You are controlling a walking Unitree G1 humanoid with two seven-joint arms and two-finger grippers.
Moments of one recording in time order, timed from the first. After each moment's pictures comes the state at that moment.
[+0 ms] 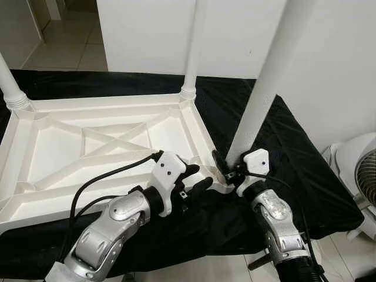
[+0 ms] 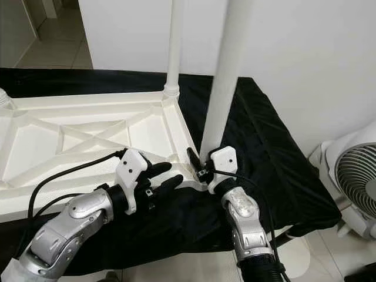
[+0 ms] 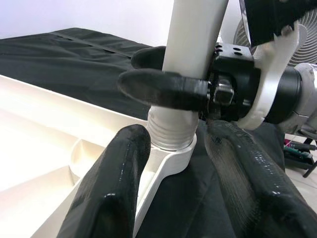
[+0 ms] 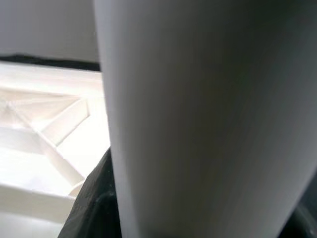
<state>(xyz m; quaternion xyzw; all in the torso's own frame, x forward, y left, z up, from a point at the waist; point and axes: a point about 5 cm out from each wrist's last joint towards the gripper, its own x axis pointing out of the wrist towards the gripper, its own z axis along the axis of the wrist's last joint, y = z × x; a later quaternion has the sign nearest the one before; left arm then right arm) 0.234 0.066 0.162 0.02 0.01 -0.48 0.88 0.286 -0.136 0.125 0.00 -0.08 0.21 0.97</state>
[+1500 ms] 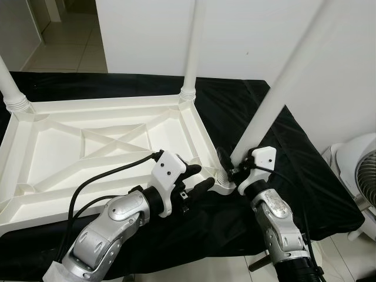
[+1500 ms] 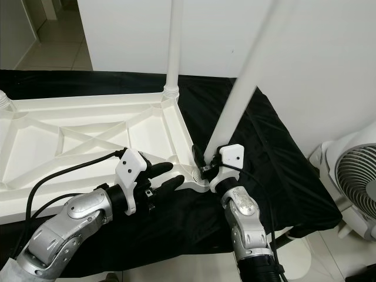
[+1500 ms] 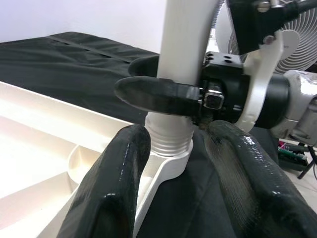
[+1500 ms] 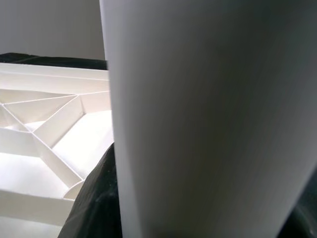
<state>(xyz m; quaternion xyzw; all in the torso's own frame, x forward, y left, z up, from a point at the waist) 0.231 0.065 0.166 0.02 0.00 -0.49 0.87 0.280 -0.140 0.119 0.00 -0.06 0.19 0.98</state>
